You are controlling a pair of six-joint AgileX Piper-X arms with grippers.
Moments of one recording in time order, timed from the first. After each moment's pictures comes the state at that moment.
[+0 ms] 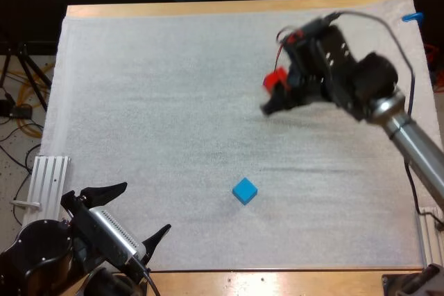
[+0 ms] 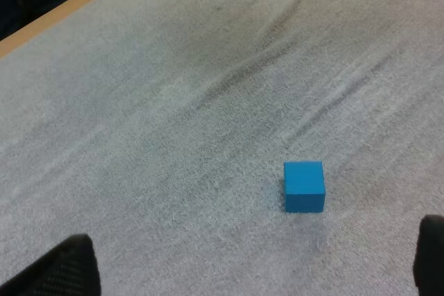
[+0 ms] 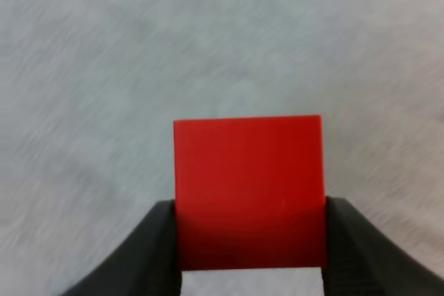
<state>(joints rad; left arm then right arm) -0.57 0.39 -1.00 1.27 0.12 -1.63 0.60 1.54 -1.58 1.09 -0.01 -1.87</state>
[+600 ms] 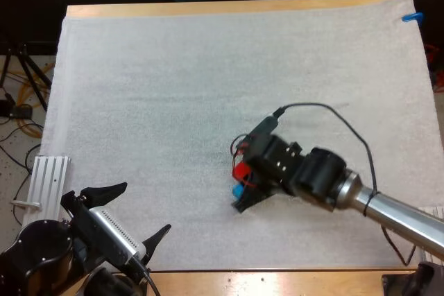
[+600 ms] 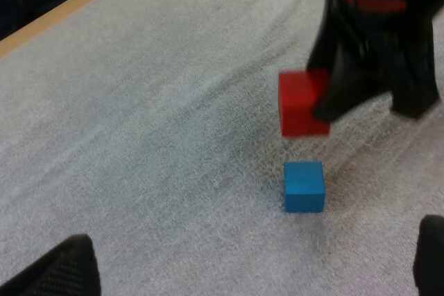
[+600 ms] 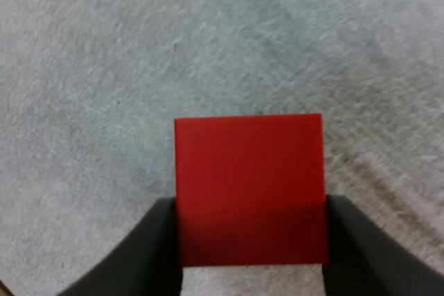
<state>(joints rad) -0.57 0.39 -1.00 1.27 0.12 -1.63 0.97 1.42 -1.14 0.88 0.07 -1.69</state>
